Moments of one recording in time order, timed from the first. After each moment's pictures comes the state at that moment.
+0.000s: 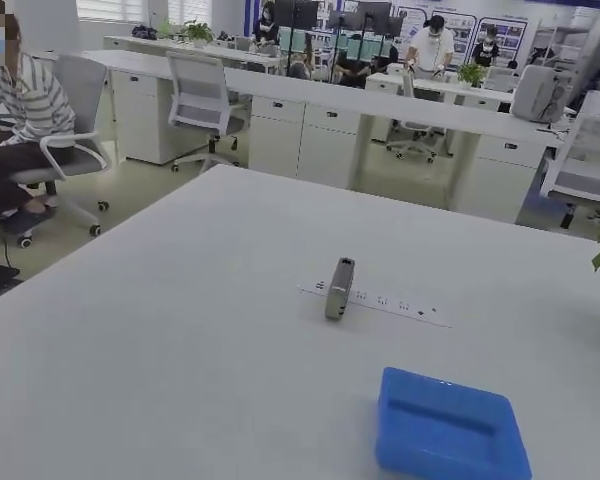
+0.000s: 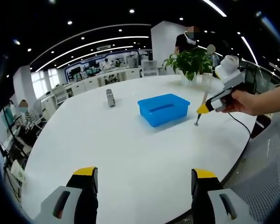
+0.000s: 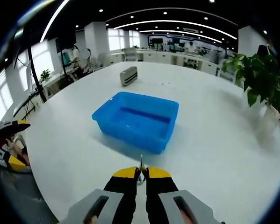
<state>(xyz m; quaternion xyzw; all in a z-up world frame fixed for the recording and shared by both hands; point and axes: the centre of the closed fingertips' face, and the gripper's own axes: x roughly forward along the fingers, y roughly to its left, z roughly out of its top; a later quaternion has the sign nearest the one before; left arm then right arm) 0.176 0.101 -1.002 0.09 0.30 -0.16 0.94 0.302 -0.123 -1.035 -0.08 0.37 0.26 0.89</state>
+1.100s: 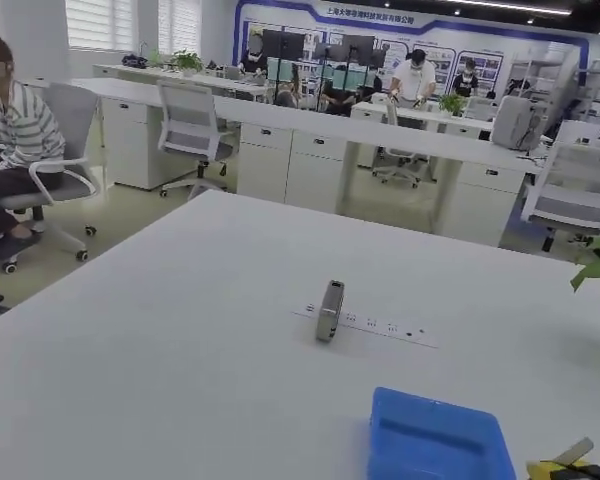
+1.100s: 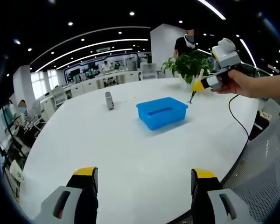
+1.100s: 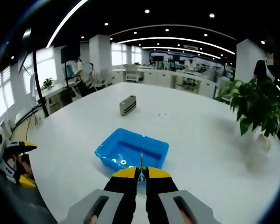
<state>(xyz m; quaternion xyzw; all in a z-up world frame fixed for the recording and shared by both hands) 0.176 0.098 -0.998 0.09 0.29 -0.17 0.94 0.334 -0.117 -0.949 -0.09 0.28 0.27 0.92</state>
